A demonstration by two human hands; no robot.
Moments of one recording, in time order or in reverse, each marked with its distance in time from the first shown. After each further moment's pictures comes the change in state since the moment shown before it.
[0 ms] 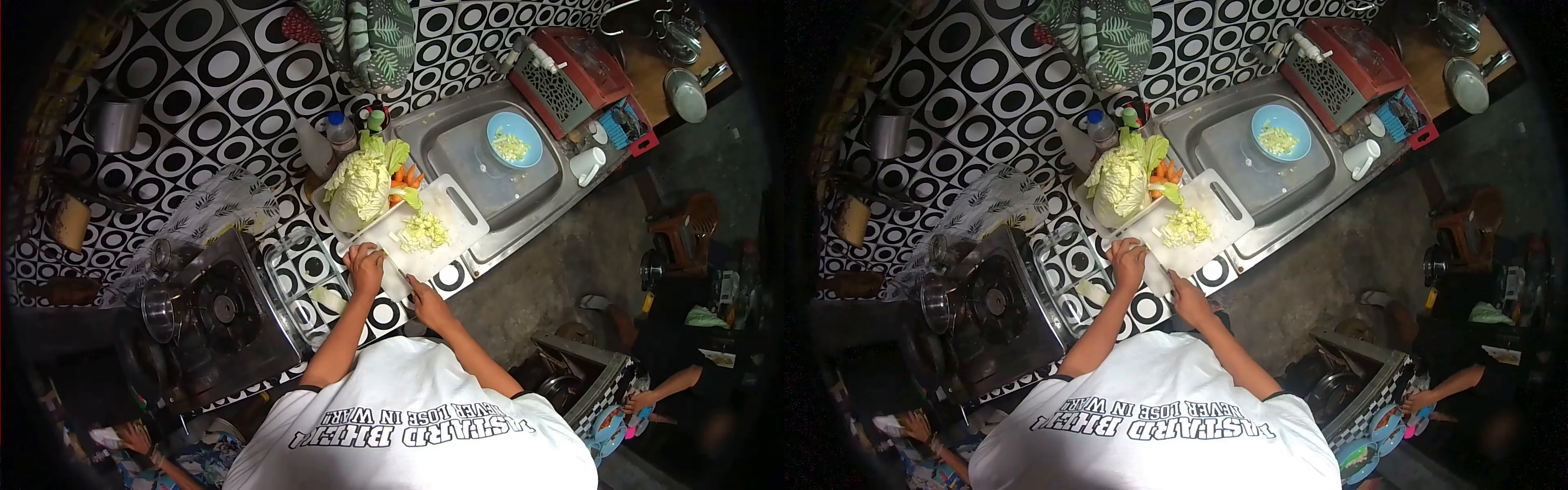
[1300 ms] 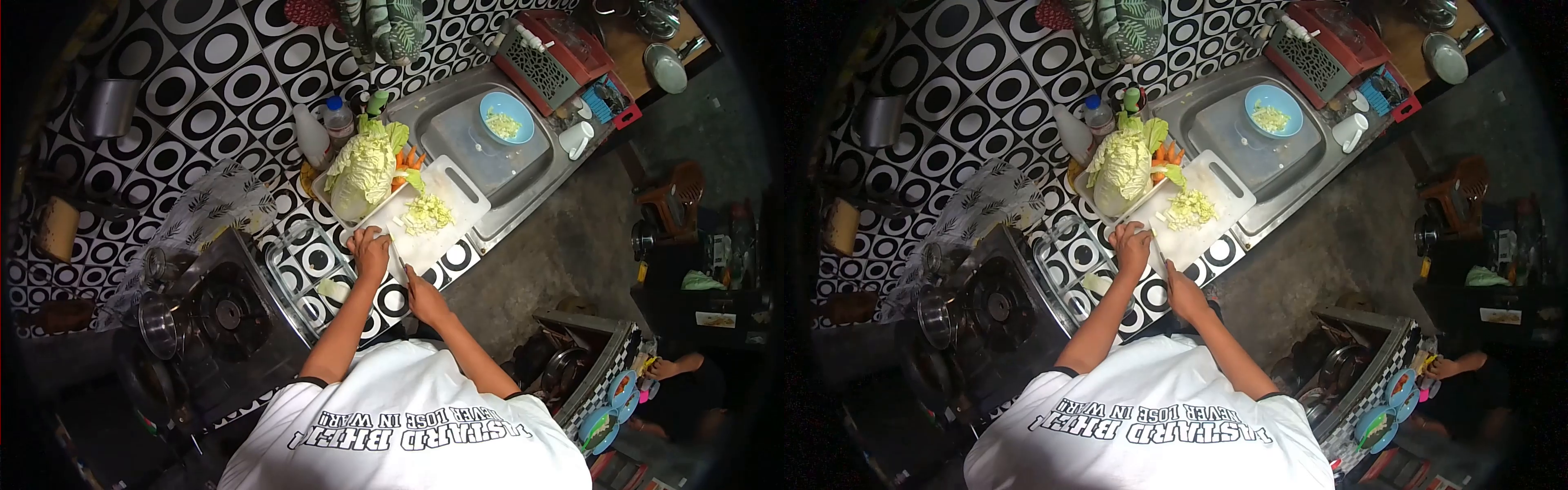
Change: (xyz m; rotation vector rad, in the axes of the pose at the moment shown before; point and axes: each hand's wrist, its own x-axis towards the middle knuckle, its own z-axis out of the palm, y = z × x) left_hand 0.008 -0.008 -0.007 0.002 -0.050 0.093; right_hand -0.012 -0.044 0.033 -0.132 0.043 0.109
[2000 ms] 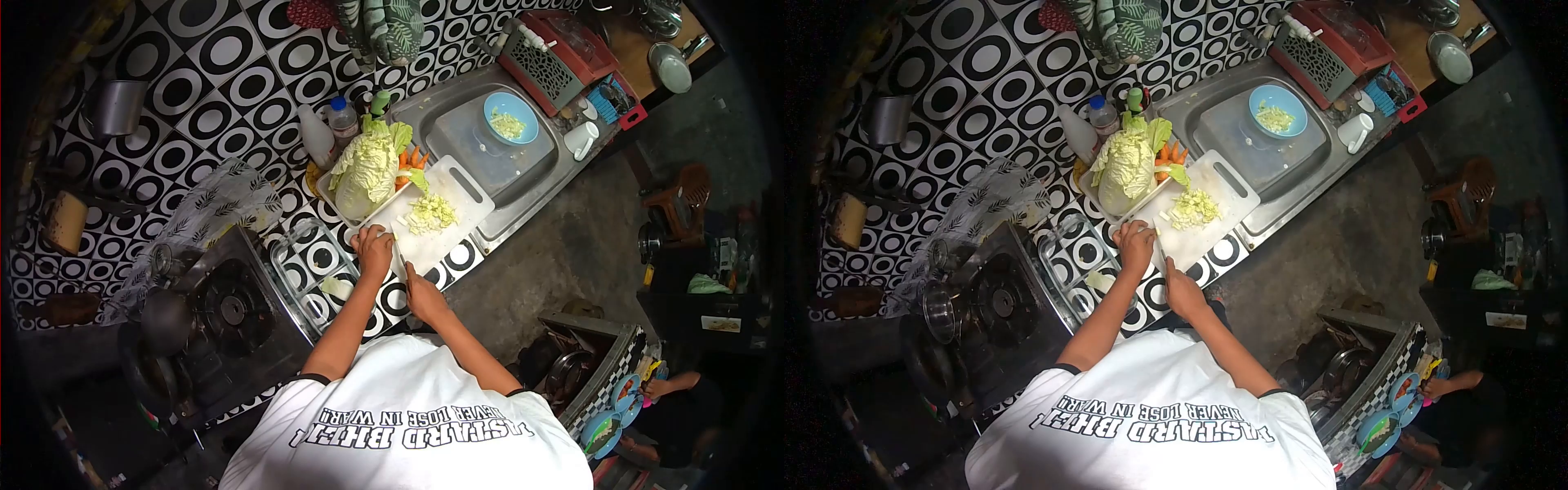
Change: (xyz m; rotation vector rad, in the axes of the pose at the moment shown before) left_hand 0.001 0.000 -0.002 0.015 0.008 0.029; right_hand 0.003 -0.010 0.000 -0.067 -0.021 -0.047
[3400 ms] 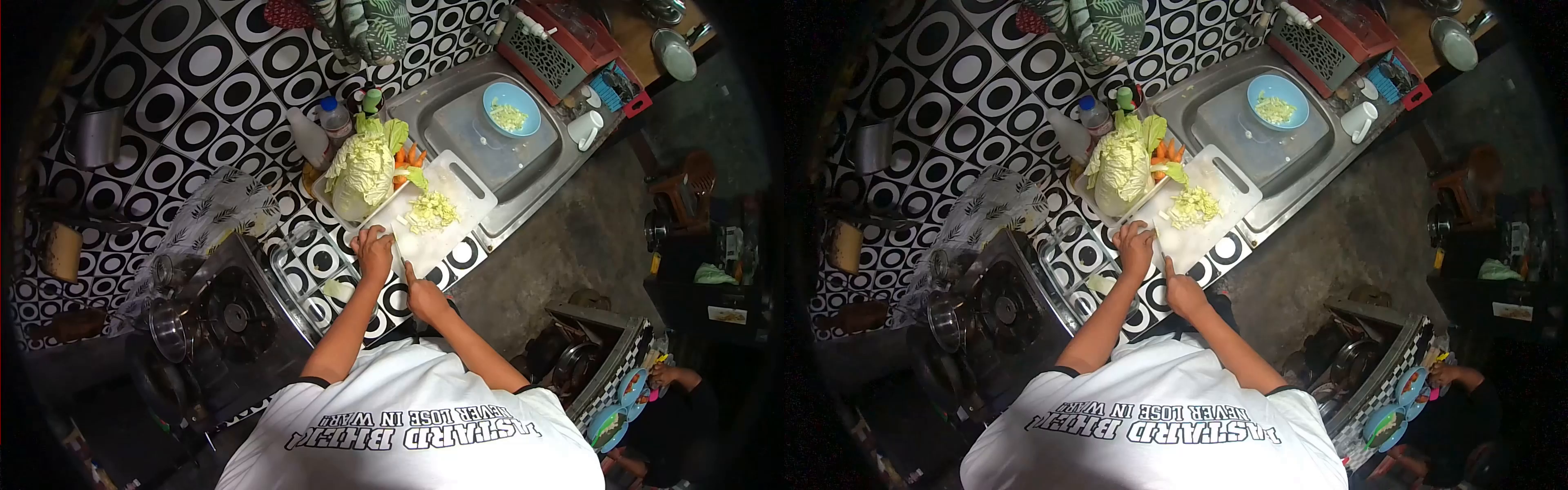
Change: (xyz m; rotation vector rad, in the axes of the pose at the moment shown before) left_hand 0.000 0.001 0.000 0.002 -0.035 -0.011; right_hand 0.008 0.009 0.007 -0.124 -0.082 -0.015
